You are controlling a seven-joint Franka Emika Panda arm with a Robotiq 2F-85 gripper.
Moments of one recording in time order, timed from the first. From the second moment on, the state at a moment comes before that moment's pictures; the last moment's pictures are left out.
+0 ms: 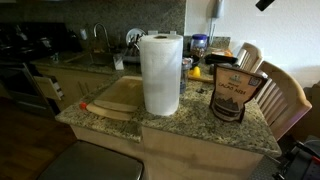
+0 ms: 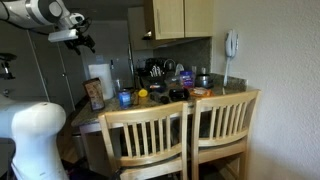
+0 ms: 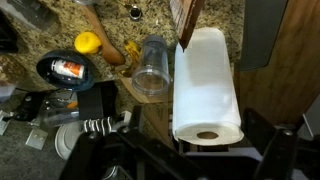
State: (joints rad) arm 0.25 -0.76 0.15 -2.34 0.03 2.25 0.01
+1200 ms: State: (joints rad) arm 0.26 -0.53 0.15 -2.41 0.08 2.16 0.00
